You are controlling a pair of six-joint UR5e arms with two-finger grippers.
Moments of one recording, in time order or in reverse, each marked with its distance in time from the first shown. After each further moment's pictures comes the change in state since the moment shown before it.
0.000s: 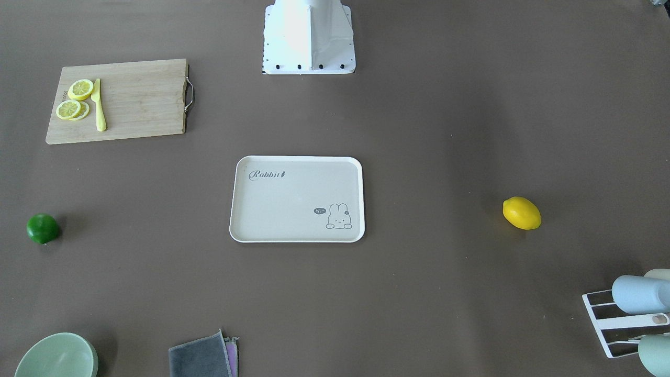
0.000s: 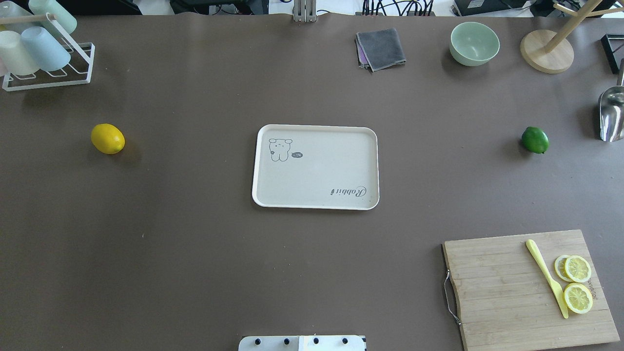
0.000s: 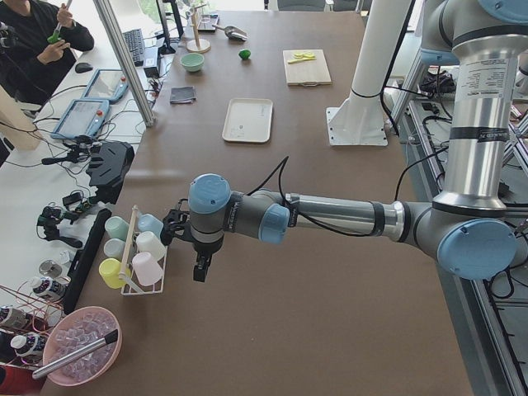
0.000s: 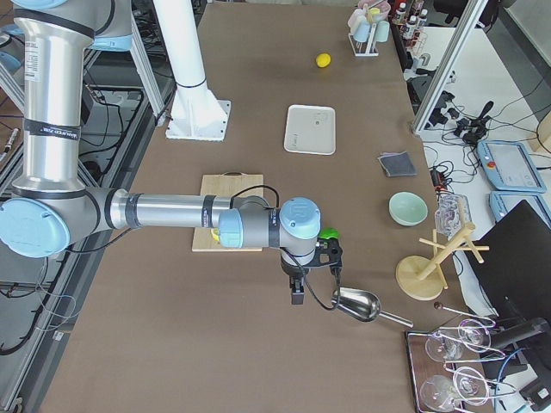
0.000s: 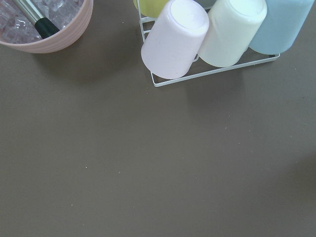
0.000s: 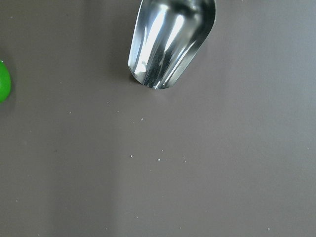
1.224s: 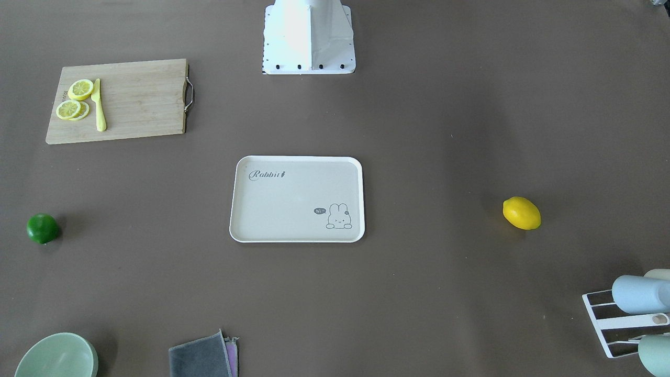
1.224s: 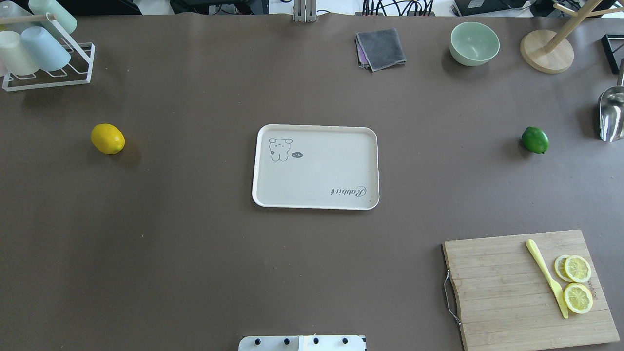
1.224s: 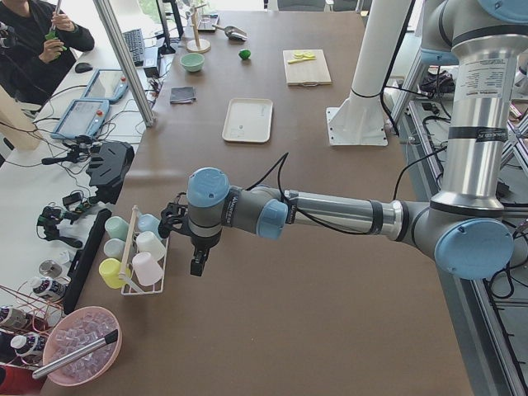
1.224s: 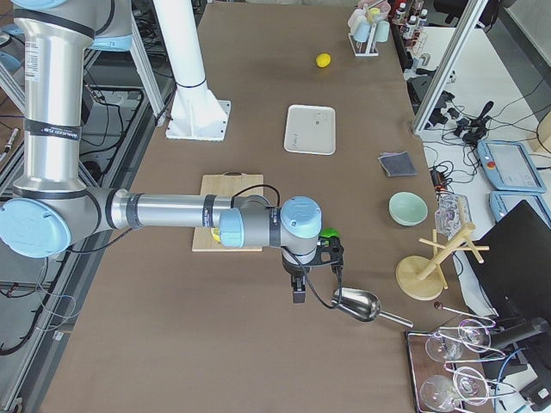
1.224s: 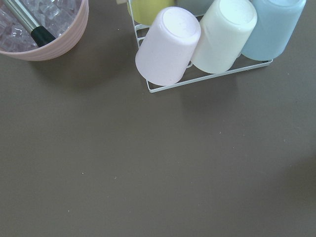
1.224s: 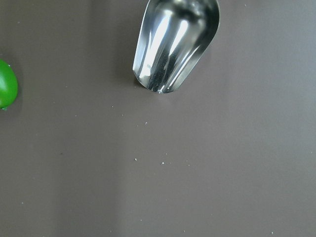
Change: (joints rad) left arm 0.003 -0.013 -0.014 -0.002 -0.004 -0.001; right arm 0.000 0.006 0.000 0.002 0.011 0.000
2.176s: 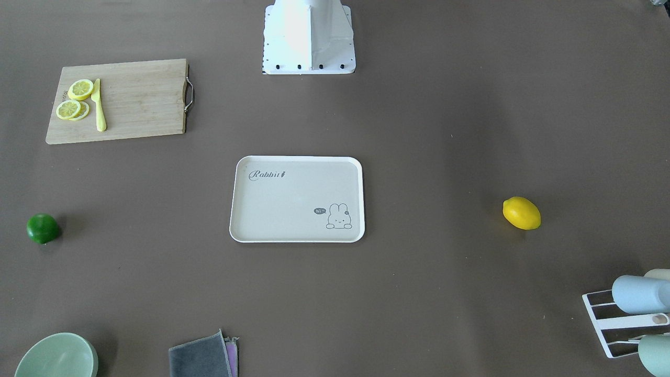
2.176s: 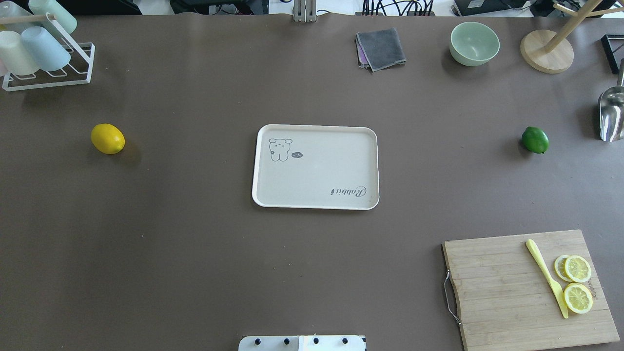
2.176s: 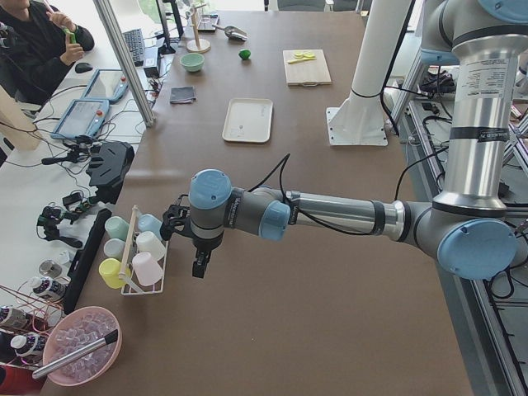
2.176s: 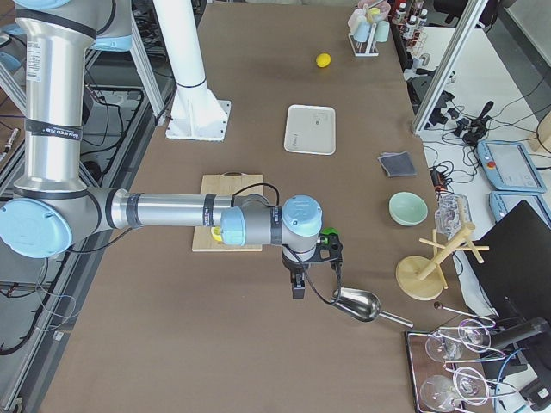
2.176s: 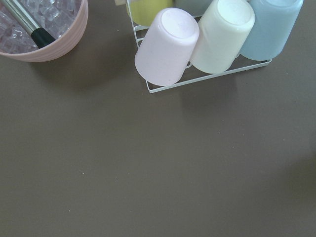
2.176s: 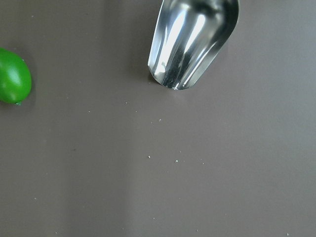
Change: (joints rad) left arm -0.004 0.015 -0.004 0.001 0.001 0.000; right arm -0.022 -0.001 0.005 -0.002 0.024 0.003
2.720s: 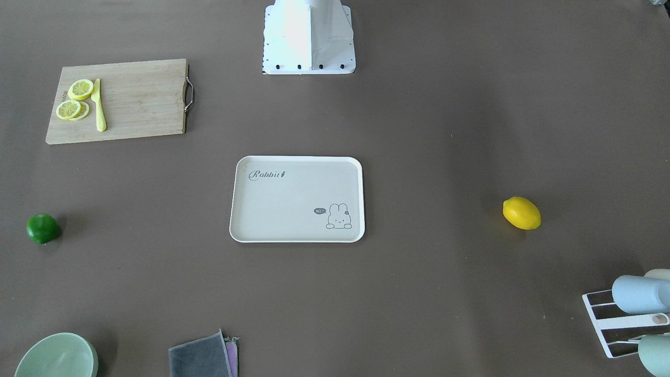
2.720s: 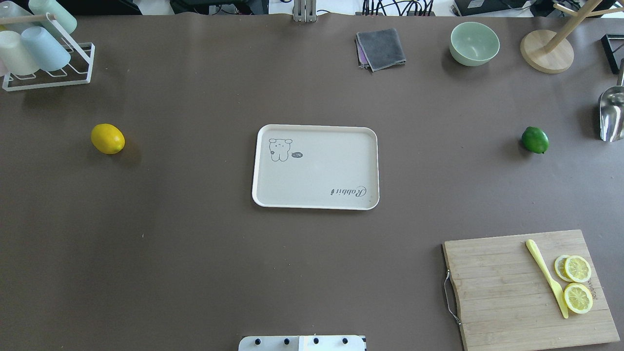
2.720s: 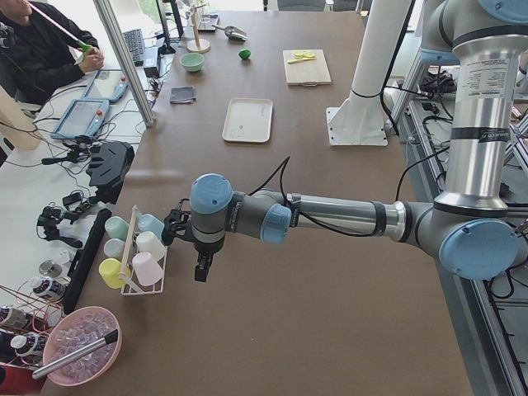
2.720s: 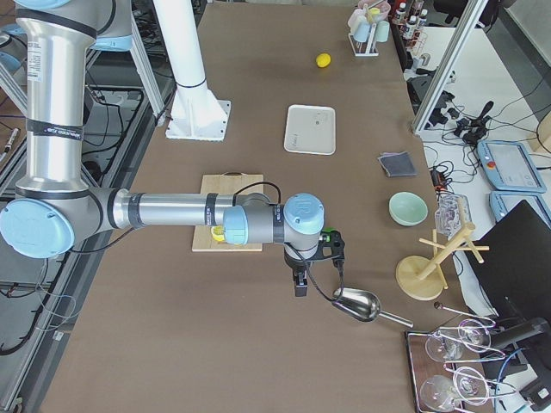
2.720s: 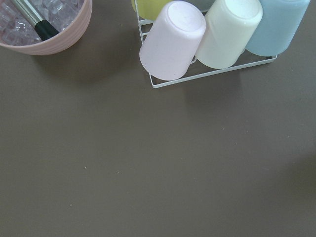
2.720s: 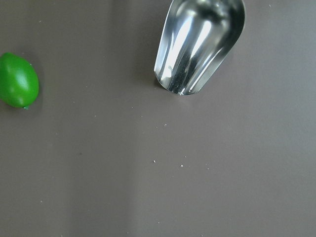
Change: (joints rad) left arm 0.000 0.005 0.010 0.001 0.001 -0.004; right arm -0.002 0.009 -0.001 0.003 0.015 0.001
